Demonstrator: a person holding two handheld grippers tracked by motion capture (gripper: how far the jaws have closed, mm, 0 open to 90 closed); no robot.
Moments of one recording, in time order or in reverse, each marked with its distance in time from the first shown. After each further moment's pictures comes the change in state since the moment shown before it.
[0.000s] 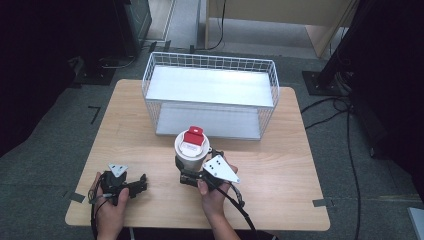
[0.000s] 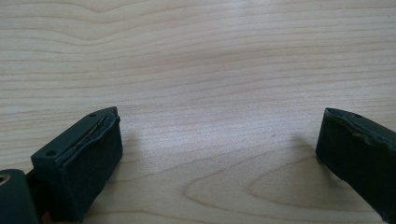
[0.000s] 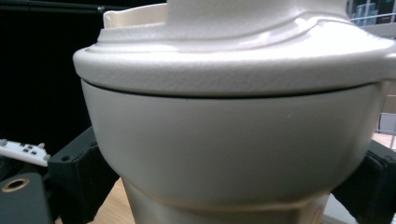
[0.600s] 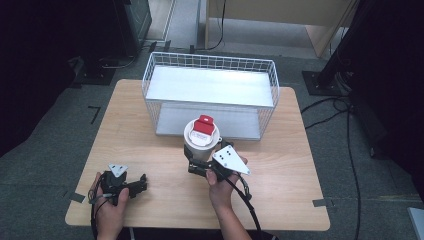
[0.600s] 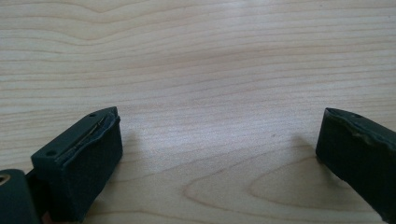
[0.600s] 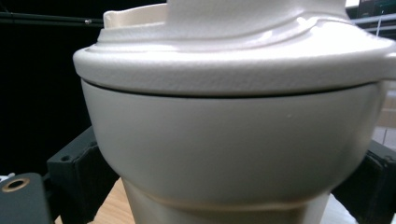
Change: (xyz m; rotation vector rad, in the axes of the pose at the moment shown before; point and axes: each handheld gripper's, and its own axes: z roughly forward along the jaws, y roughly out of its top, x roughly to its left) left arm 0.000 0.000 0.000 0.000 0.000 -0.002; right arm -0.021 0.029 -0.001 -0.040 -0.039 -0.029
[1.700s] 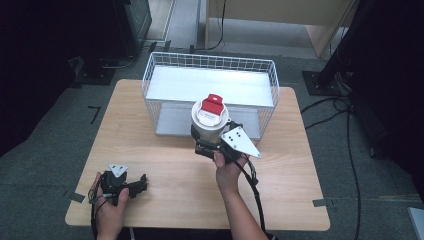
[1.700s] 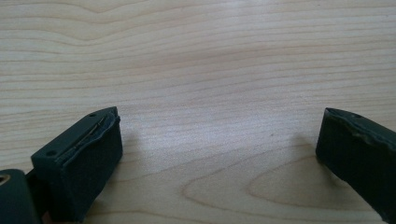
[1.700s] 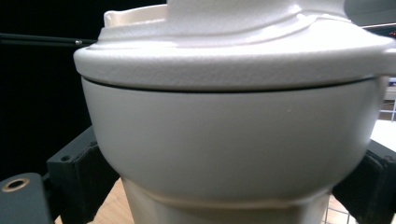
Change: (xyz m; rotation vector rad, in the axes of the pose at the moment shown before) left arm 0.000 0.000 0.000 0.002 -0.003 0.006; right arm -0.023 0.048 0.013 -0.063 -0.024 -0.034
